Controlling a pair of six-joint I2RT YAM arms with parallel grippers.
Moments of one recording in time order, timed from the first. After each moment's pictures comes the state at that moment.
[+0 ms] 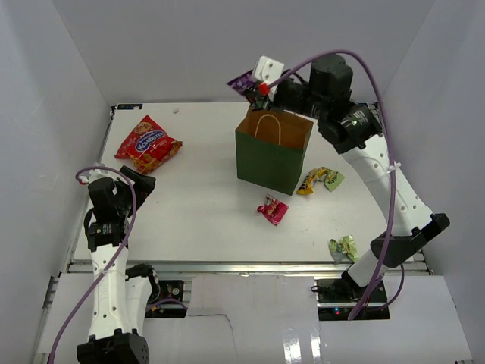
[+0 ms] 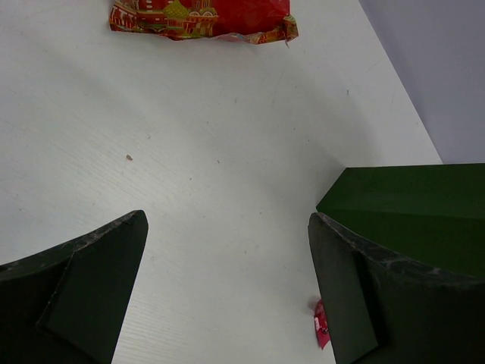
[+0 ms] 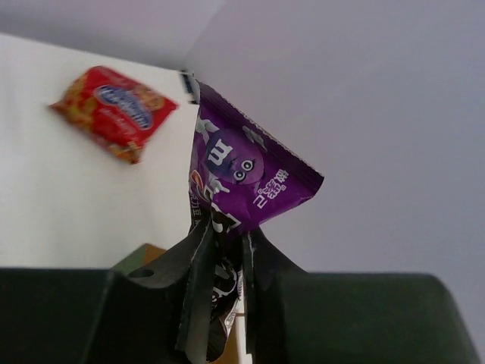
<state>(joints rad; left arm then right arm) 0.23 0.67 0.66 -0.48 0.14 -0.71 0.67 1.57 1.99 -0.55 -0.47 -0.73</state>
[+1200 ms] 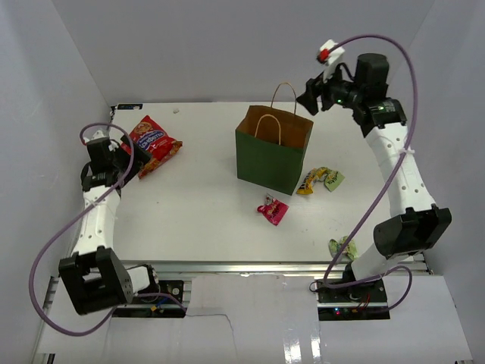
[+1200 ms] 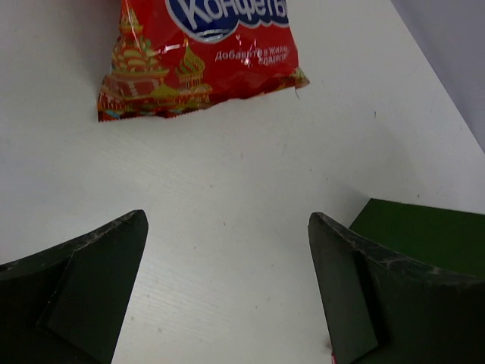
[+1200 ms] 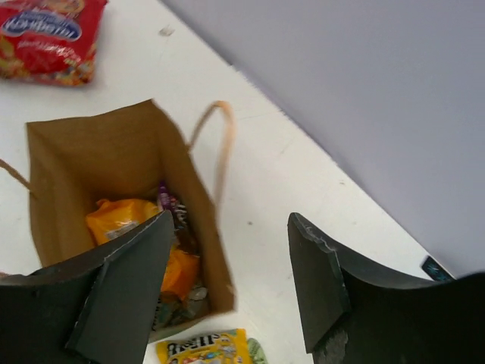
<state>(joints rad) 0.24 1.18 0.93 -0.36 0.16 -0.58 0.22 1.60 1.81 -0.53 -0.55 -0.36</state>
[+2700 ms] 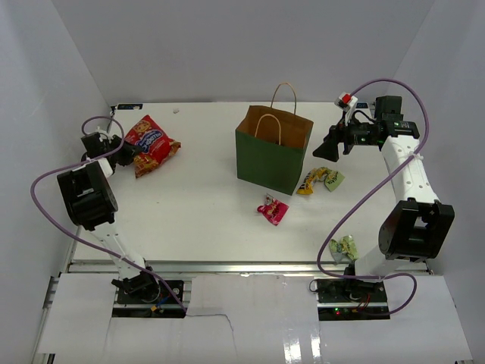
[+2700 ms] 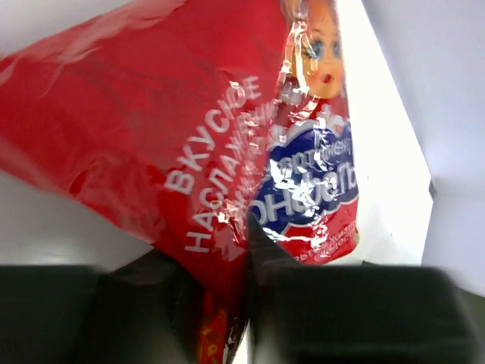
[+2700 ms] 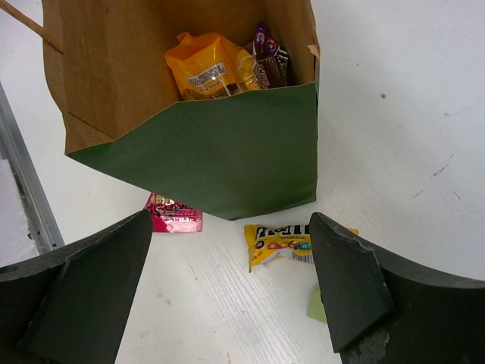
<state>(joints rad) 0.41 2.00 1.22 0.15 0.56 -0.61 -0.08 1.56 1.47 -0.82 -1.01 -0.59</state>
